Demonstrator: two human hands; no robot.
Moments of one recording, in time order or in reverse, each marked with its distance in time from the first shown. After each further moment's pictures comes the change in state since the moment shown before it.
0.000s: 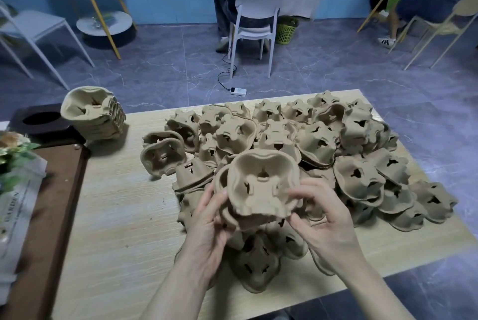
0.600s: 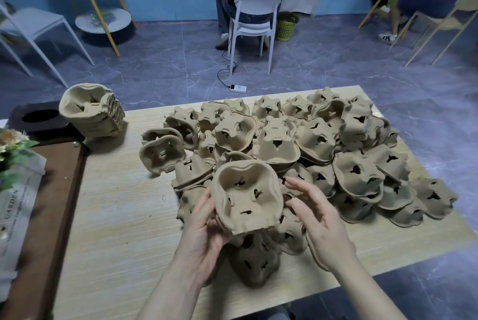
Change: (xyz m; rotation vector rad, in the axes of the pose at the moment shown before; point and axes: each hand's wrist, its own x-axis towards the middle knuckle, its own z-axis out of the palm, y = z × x) left_hand -0.012 -0.003 -0.004 -0.022 -0.056 0.033; right_hand -0.011 0.011 0.006 0.213 -0.056 0.347
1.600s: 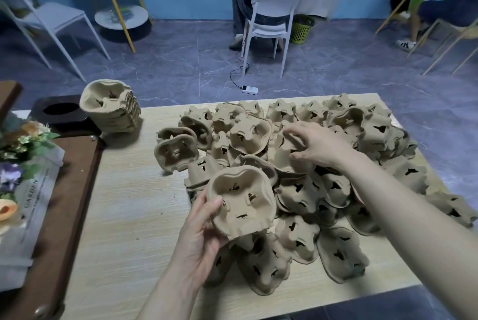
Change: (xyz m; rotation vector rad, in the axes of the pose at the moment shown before) left_hand 0.002 0.017 -0.029 0.126 0.068 0.032; right_hand 0.181 -0.019 -0.019 -1.122 -0.411 -0.113
